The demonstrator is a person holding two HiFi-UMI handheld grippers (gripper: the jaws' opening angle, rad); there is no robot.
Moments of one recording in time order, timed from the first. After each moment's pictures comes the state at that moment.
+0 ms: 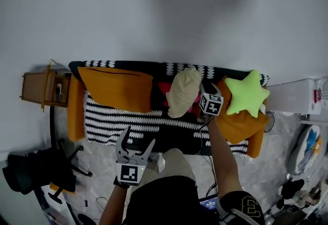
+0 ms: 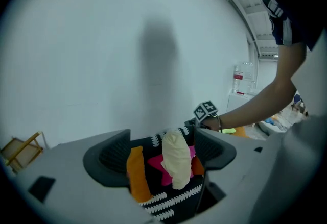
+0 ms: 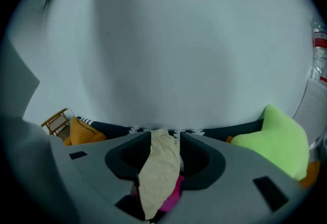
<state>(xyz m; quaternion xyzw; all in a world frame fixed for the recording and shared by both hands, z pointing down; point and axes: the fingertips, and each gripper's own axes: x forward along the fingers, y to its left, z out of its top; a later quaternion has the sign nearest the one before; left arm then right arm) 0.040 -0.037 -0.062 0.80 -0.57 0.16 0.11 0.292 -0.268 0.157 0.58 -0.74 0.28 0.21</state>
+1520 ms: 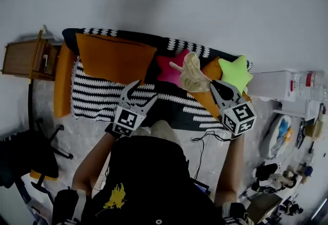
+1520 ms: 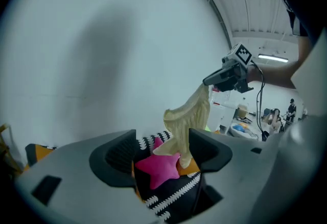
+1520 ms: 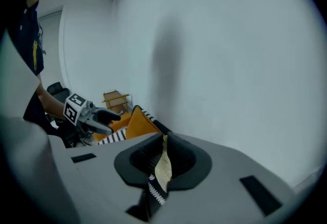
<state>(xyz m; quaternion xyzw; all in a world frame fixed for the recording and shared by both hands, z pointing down) -0.044 -0.026 -0.049 0.88 -0.43 0.15 0.15 0.148 -0.077 -0.139 0.35 -0.88 0.12 0.31</state>
